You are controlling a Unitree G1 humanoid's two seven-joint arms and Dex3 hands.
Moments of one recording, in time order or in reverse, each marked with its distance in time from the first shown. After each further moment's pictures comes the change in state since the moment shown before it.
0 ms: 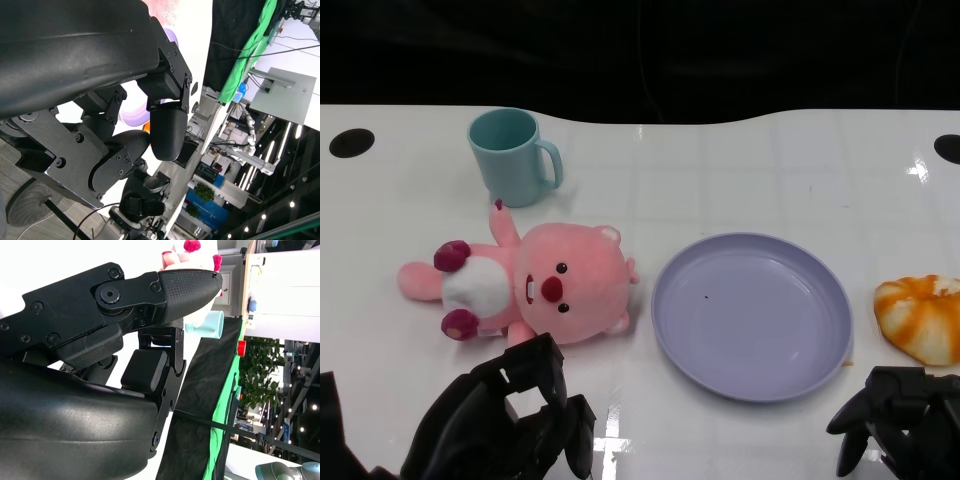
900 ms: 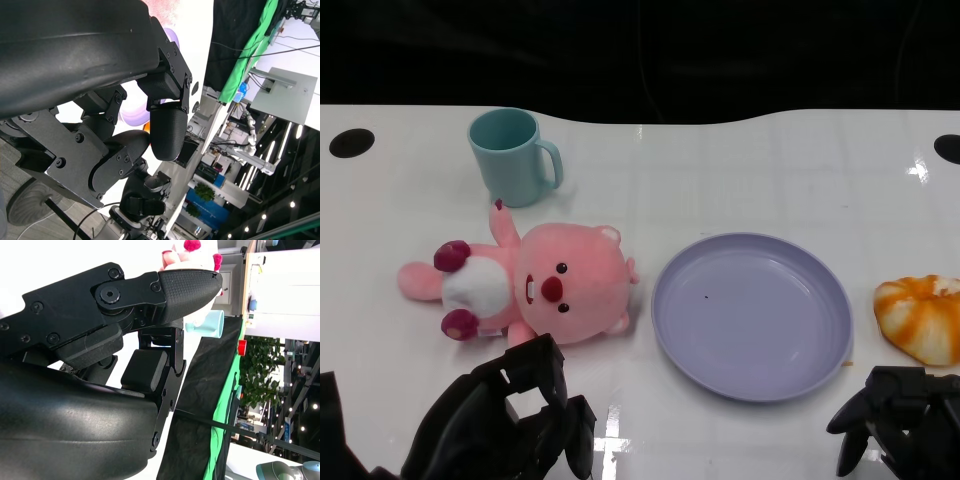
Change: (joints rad) left arm 0.000 0.000 0.000 0.000 0.000 0.003 0.000; right arm 0.000 0.000 0.000 0.000 0.000 0.004 -0.003
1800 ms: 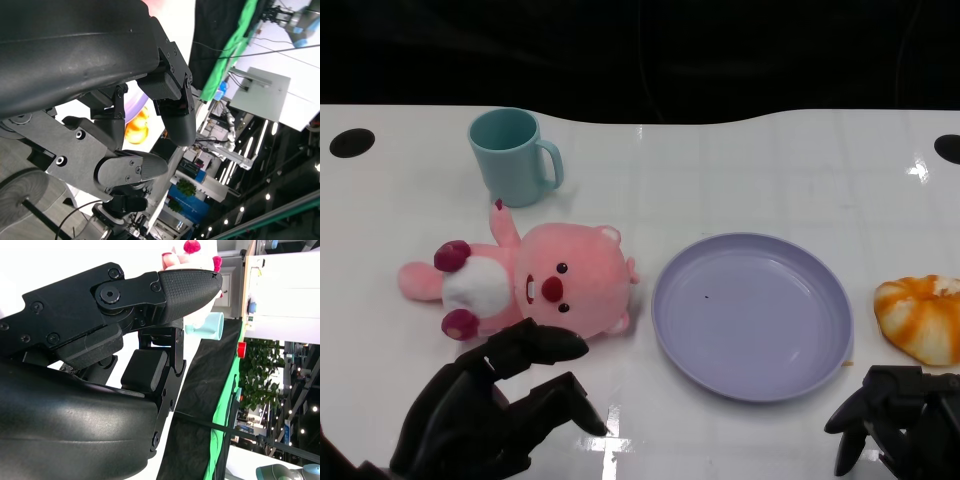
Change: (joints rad) left arm -0.020 -0.022 0.046 0.014 -0.051 -0.030 -0.042; right arm -0.009 0.000 0.002 0.012 0.001 -0.003 0.011
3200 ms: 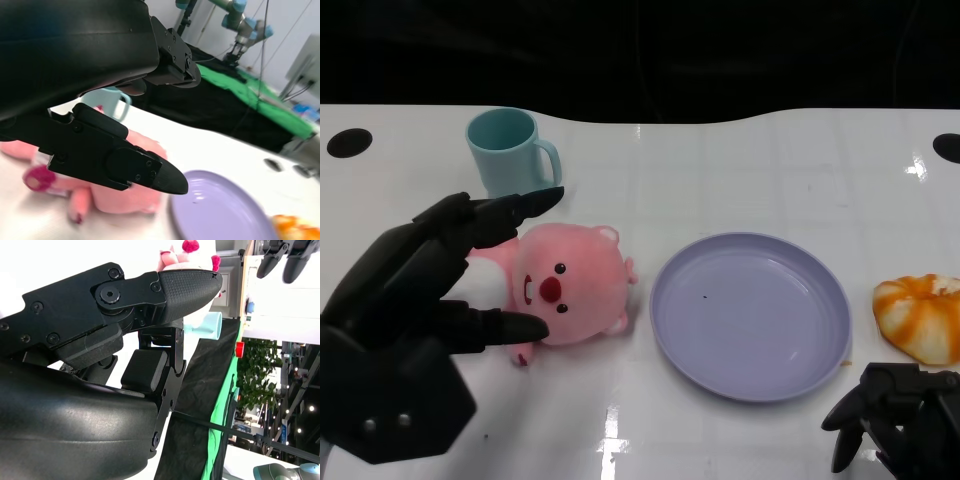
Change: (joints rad) left arm -0.268 0.326 -0.054 -0.027 1.027 -0.512 0.335; right arm -0.011 0.005 0.004 0.015 -0.002 -0.018 -0.004
